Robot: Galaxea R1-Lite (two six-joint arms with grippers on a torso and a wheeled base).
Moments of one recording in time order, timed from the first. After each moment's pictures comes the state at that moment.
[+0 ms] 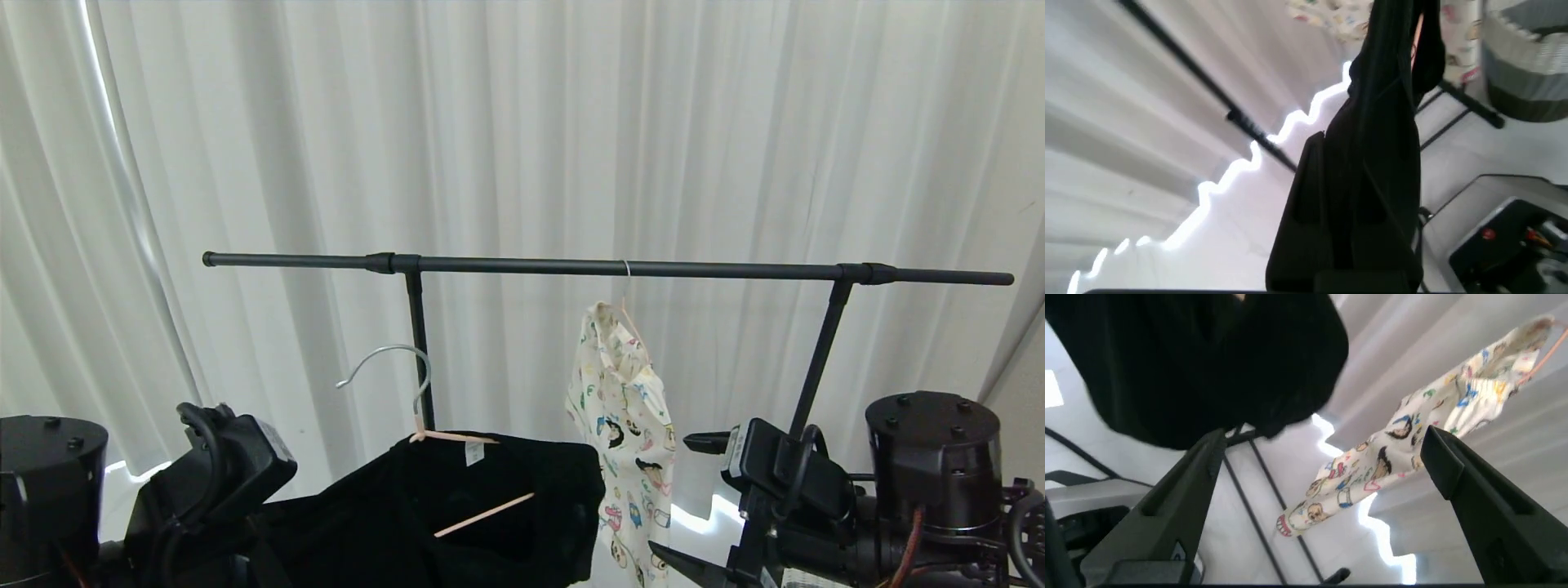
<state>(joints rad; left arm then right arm) -0.40 1.19 -0.32 -0.33 -0.18 0.42 0.79 1.60 -0.40 -0.78 0.16 -0.37</state>
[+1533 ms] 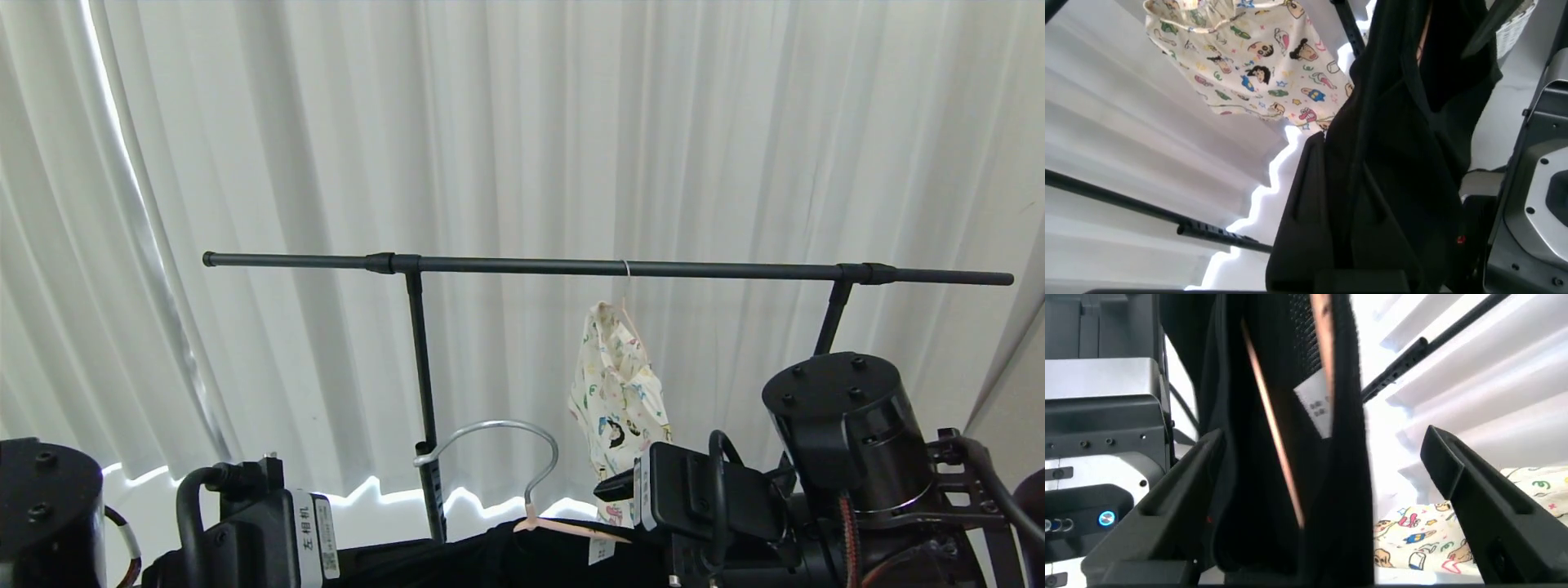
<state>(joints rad) -0.77 1.17 -0.38 -0.35 -0.19 0.46 0.99 1.61 -0.75 -0.27 0.31 -0.37</state>
